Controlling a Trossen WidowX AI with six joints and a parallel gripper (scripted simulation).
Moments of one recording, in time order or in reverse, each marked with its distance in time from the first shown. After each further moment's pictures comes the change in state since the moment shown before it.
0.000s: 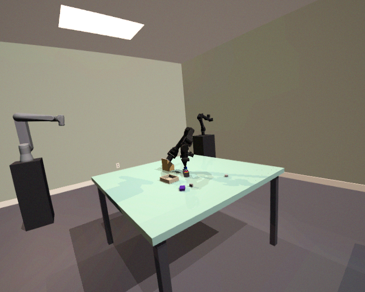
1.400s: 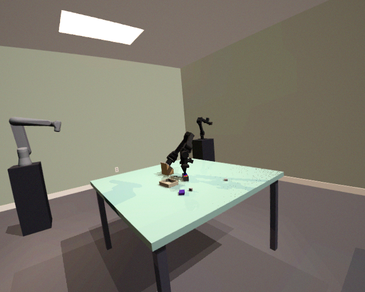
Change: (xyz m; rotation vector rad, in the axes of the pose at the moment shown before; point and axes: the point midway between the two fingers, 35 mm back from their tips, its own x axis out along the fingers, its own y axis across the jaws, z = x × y) arm 0.021 0.000 0.000 -0.004 0.002 0.000
